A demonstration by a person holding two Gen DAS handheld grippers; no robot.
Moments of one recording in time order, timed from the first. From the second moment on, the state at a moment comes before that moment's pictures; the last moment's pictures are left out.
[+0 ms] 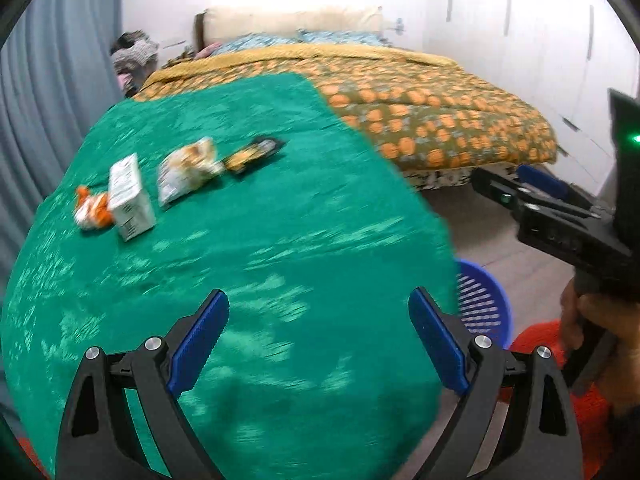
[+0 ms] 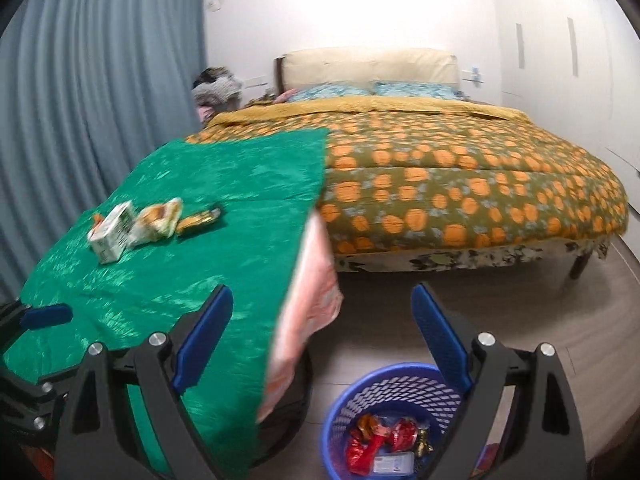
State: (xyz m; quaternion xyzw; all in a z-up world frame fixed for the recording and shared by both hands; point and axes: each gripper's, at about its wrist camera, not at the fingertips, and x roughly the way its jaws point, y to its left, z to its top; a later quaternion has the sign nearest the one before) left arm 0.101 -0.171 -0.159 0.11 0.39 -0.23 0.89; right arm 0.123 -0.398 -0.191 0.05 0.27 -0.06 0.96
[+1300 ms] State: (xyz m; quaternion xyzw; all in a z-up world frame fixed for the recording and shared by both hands) left arm 0.188 -0.049 -0.162 0.06 0.45 -0.17 0.88; right arm 0.144 -0.309 -0.212 -0.03 0.31 0.06 0.95
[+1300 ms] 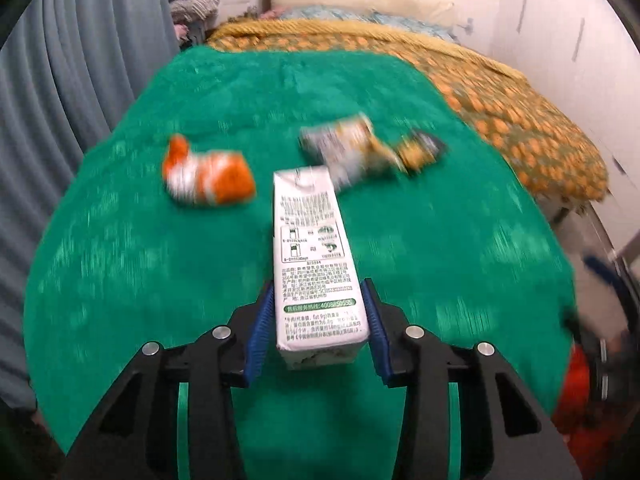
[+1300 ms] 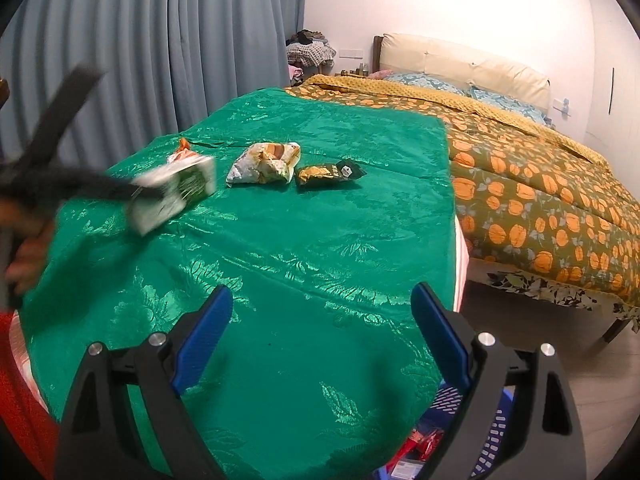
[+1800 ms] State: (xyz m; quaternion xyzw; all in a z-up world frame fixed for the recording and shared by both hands) left arm 0.182 -0.062 -0.162 0.13 0.43 -0.18 0.87; right arm 0.143 -0.300 -0.223 -0.04 0.31 0.05 0.95
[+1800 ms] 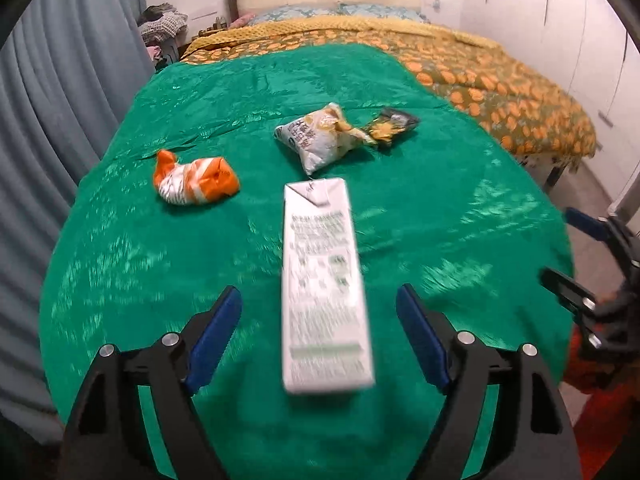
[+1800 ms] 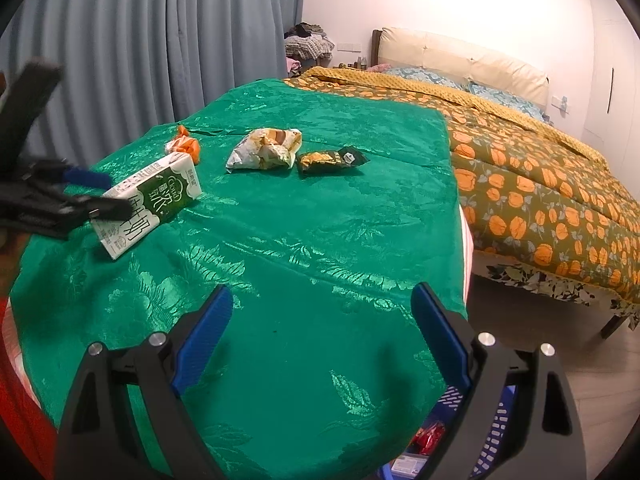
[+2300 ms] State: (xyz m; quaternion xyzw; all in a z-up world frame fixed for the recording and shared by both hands) left arm 0.224 -0.005 -0.161 0.05 0.46 -0.14 0.87; right arm 0.140 -0.305 -0.221 -0.04 0.31 0.06 0.95
